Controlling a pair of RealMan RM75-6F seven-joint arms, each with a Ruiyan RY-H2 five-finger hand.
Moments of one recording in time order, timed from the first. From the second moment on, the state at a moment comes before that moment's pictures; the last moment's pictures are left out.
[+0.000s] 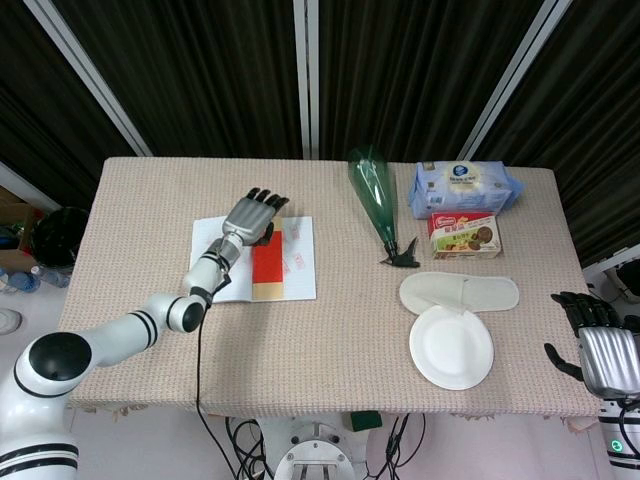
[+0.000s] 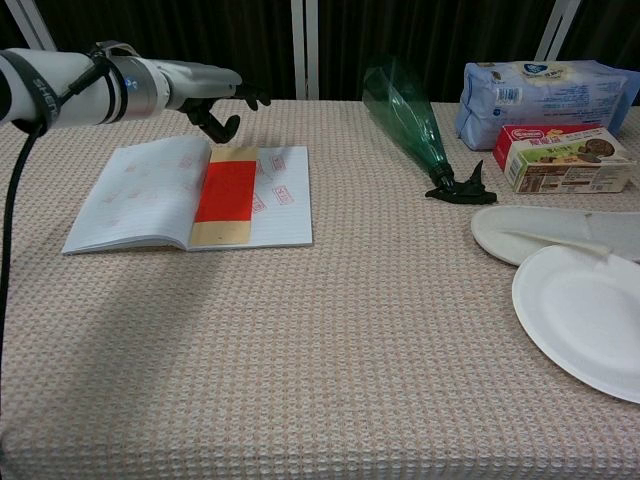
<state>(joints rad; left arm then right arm) -1.11 -1.66 -0.18 -0.99 0.87 0.57 0.31 0.04 -1.11 0.05 -1.63 -1.53 1.51 -0.09</state>
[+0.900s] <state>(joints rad) -0.74 -1.48 0.04 -1.51 1.26 1.05 0.38 0.06 -1.12 0.03 -1.62 -1.59 1.50 -0.08</state>
